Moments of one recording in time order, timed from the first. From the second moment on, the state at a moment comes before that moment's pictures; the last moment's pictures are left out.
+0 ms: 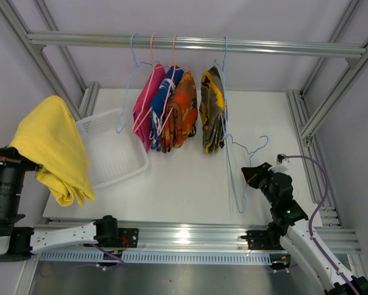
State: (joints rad) left arm -1.35 0.19 1.16 -0.06 -1.16 0.48; right arm 0.35 0.47 0.16 0.03 0.03 0.81
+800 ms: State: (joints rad) left arm -1.32 0.07 0.86 0.01 -1.32 0.54; right arm 0.35 0.48 0.14 0.05 0.01 0.81
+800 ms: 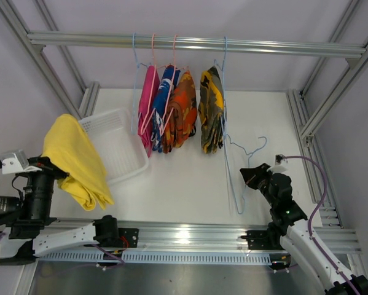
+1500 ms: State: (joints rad) left arm -0.74 0.54 0.98 -0.15 -1.02 0.28; right arm 0.36 0.48 0.13 0.08 -0.03 0.80
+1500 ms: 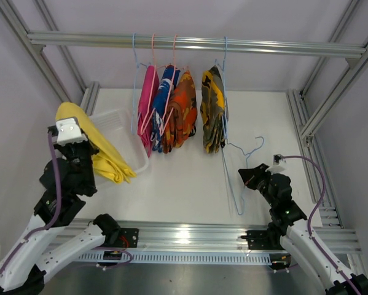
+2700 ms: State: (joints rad) left arm -0.49 0.62 0.94 -0.55 -1.10 -0.30; right arm 0.35 0.49 0.09 0.09 -0.05 0.77
